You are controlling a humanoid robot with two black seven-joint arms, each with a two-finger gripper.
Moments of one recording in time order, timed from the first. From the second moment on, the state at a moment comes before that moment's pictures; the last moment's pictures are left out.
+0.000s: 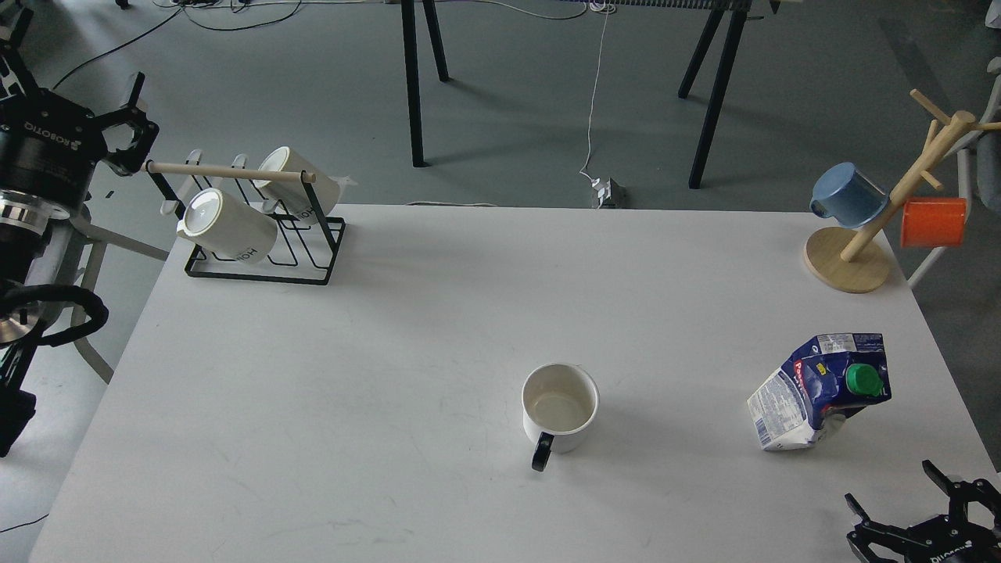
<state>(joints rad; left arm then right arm) -0.44 0.52 -1.31 -0.97 0.19 -0.49 -0.24 -0.45 -0.76 0.89 1.39 0.43 0.49 0.33</state>
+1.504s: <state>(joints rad) -0.39 0.58 -1.30 -0.98 0.19 -0.48 -0.23 -0.36 -0.64 0.87 1.46 0.39 0.49 0.33</state>
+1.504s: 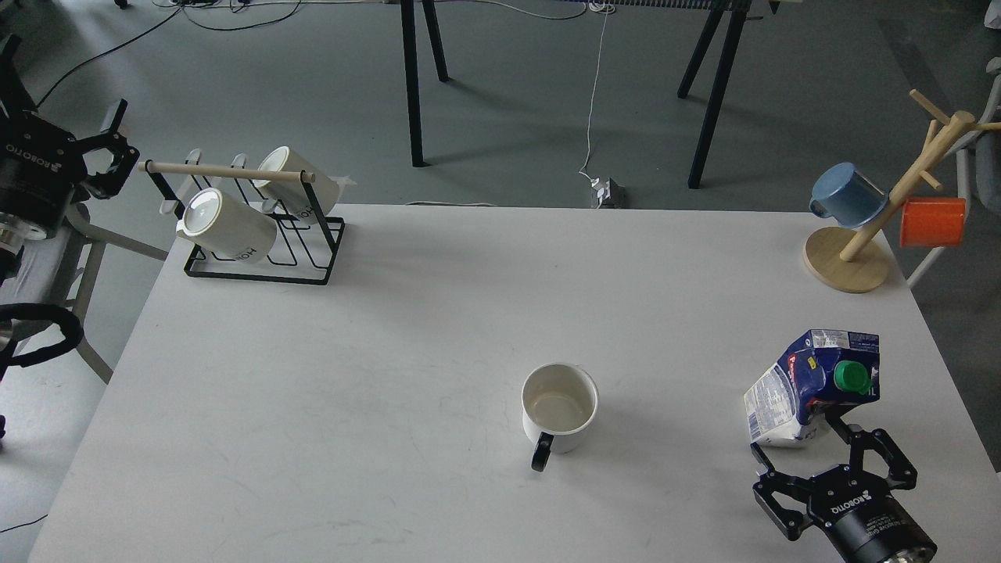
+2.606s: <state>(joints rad) -0.37 0.59 -1.30 -0.98 0.19 -0.48 -0.23 -0.31 -0.63 0.90 1.41 0.40 0.49 0.34</state>
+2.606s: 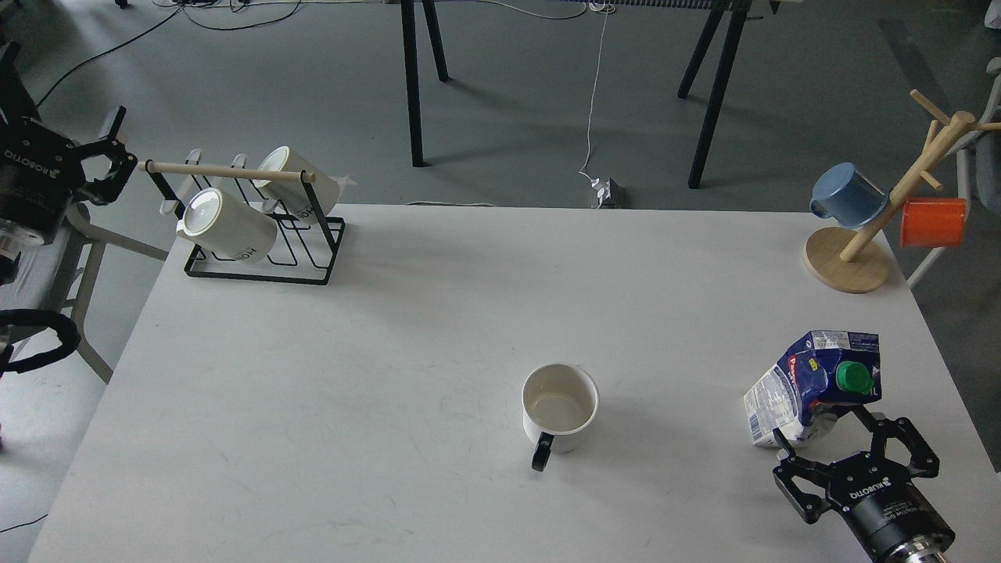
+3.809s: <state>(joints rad) -0.34 0.59 -1.30 -0.98 0.20 -0.44 -0.23 -0.03 -0.43 0.72 1.35 0.38 0.49 0.33</state>
